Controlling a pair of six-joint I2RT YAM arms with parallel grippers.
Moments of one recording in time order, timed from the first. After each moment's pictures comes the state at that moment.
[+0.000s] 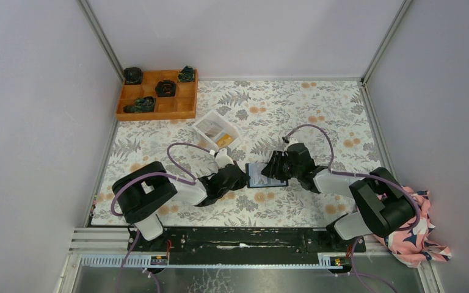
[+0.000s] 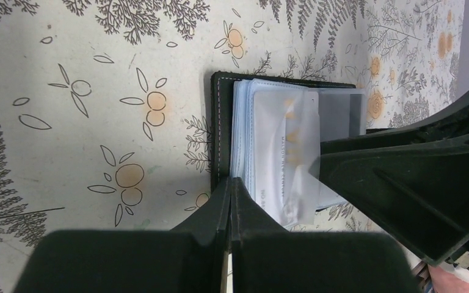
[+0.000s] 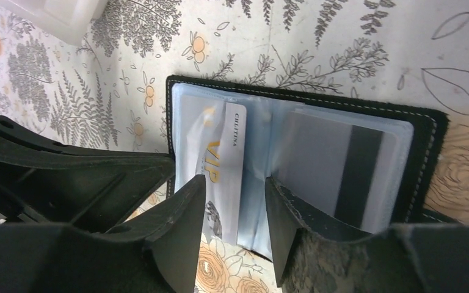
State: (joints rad) left arm -0.96 1.68 0.54 0.51 -0.33 -1.12; right arm 0.53 1.46 0.46 0.30 -0.24 0.67
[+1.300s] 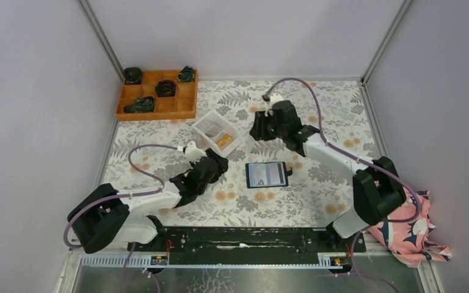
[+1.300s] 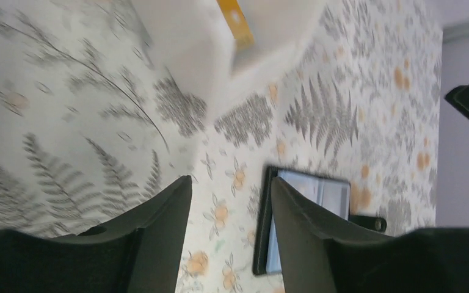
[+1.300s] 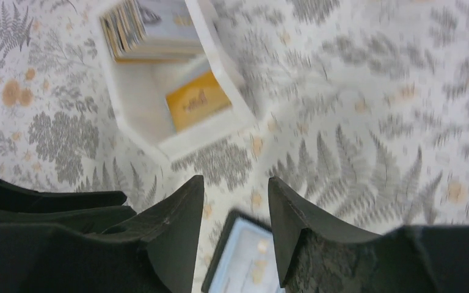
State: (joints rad) left arm -0.87 1.30 0.44 0.26 -0.52 -1.12; right arm 0.56 1.51 1.01 -0.09 -0.11 0.38
